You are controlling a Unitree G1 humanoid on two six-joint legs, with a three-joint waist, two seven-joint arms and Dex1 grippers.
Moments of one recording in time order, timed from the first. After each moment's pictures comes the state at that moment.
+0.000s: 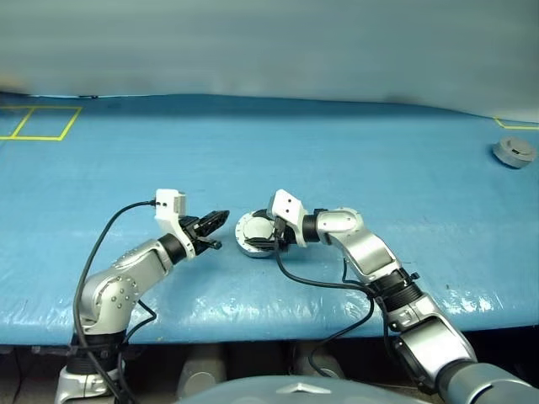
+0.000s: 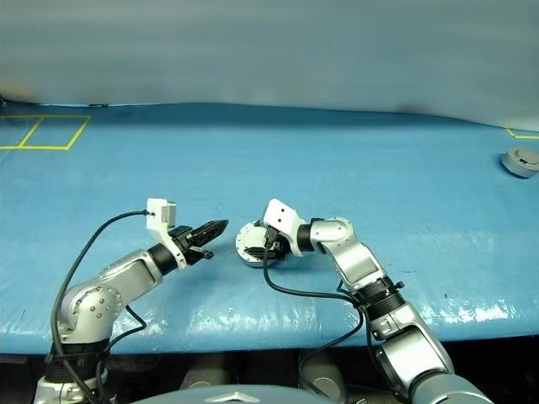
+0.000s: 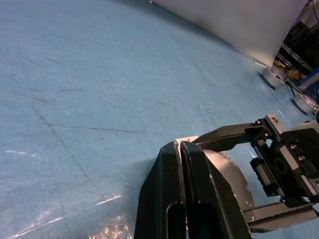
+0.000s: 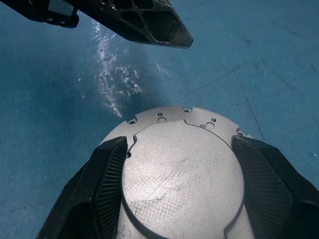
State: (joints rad) left arm -0.11 0.36 0.09 -0.31 -0.85 0.87 -0.30; right arm -0.49 -0.32 0.39 0.16 0.06 0.34 0.93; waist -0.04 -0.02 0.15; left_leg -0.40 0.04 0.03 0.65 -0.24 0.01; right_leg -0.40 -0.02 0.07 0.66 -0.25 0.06
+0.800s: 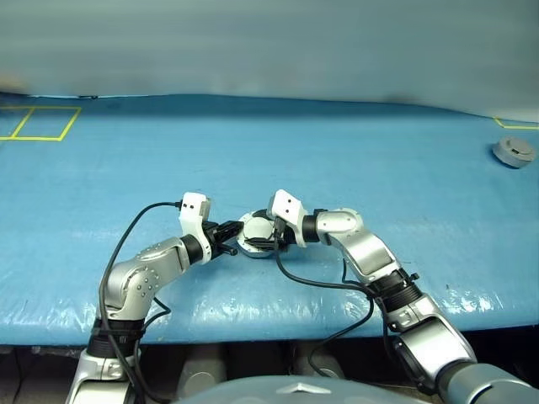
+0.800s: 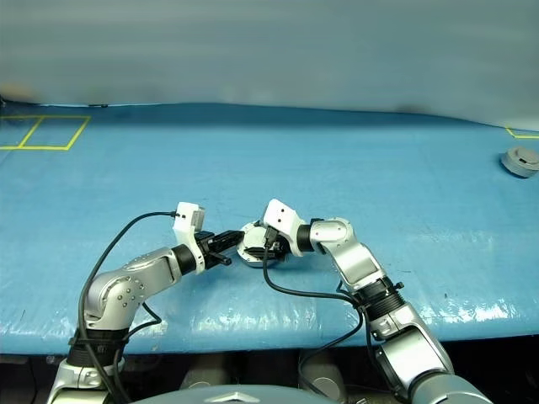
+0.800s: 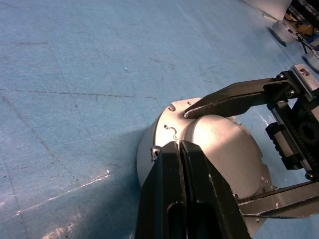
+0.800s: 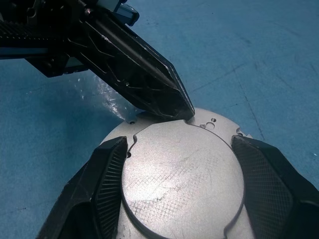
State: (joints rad) left arm -0.18 0.32 0.01 -0.25 -0.72 0.95 -0.30; right arm -0.49 -0.32 0.39 0.15 0.06 0.34 0.93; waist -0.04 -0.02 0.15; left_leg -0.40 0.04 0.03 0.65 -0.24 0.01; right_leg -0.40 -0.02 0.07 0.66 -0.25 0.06
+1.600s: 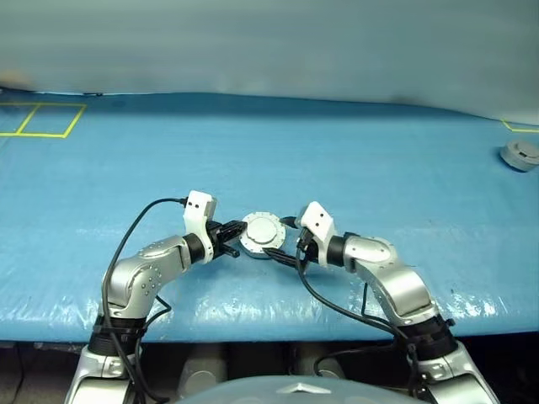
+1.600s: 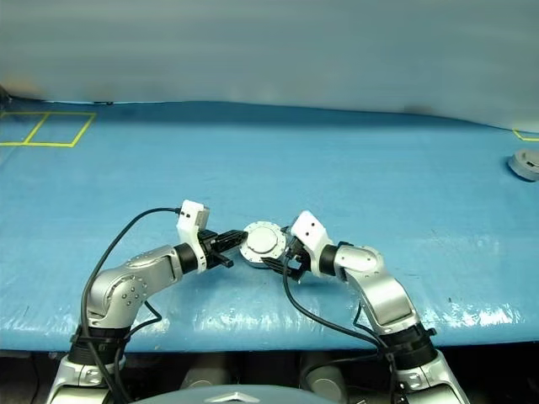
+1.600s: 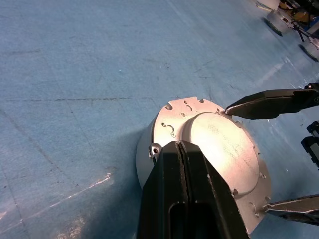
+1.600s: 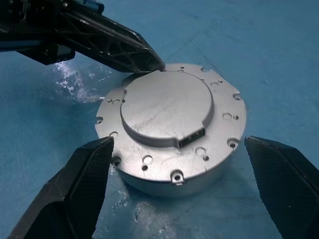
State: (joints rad) left arm -0.20 0.33 -0.03 -0.25 -0.63 0.92 -0.38; right arm -0.15 -0.39 0.17 -0.29 0.21 0.61 0.76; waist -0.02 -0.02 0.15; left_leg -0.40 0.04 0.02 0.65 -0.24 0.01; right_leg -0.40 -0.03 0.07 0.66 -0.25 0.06
